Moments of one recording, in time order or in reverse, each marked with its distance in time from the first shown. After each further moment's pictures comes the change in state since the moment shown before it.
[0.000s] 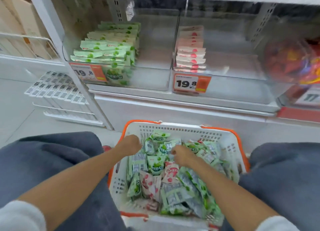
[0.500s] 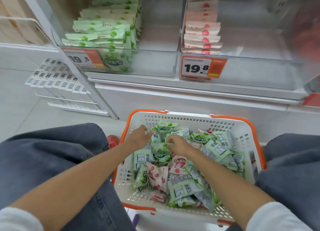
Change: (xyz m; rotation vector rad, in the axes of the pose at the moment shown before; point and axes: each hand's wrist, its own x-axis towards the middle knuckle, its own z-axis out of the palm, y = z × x) left_hand 0.007 0.008 0.019 -0.259 0.022 -0.007; right_hand 0.030 -0.024 0.024 0.349 -0.033 -0.080
